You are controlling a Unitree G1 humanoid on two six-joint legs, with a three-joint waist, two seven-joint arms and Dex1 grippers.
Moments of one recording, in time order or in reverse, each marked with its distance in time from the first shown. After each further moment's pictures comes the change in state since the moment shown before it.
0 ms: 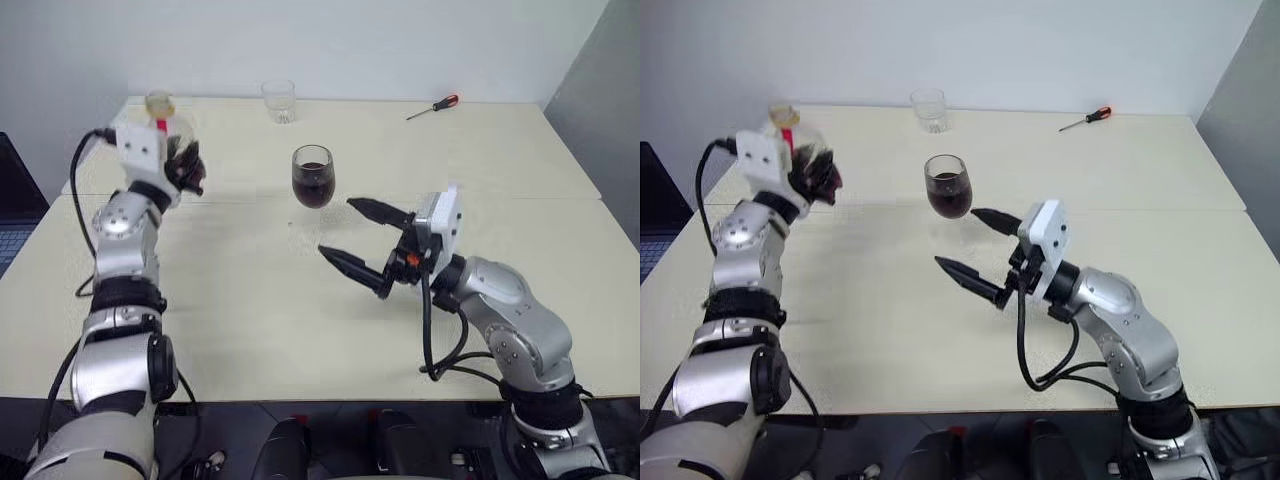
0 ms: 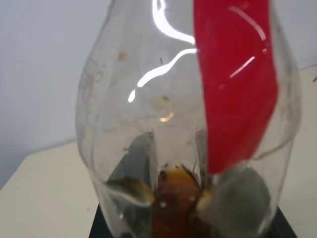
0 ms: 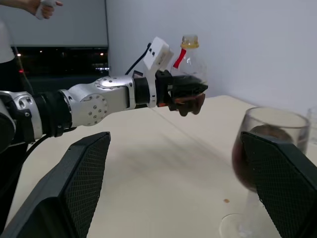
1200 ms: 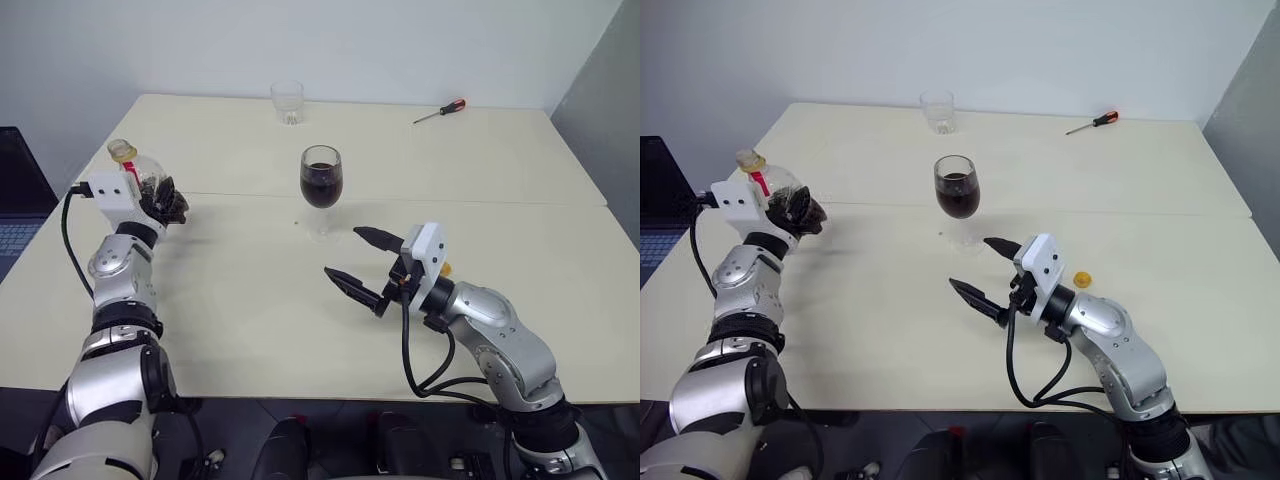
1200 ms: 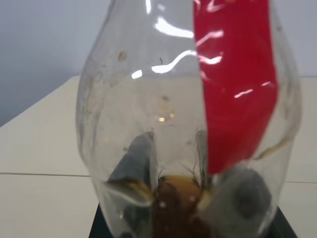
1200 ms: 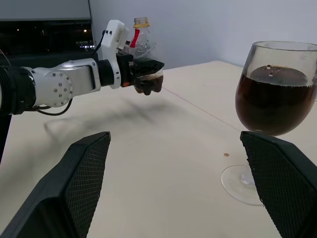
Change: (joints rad) left arm 0.019 -0.008 0.088 0.207 -0.131 -0.090 0.019; right arm 0.097 0.008 0.055 0.053 -0.109 -0.053 -0.058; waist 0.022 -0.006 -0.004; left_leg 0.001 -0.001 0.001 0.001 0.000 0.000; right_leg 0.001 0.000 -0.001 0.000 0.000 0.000
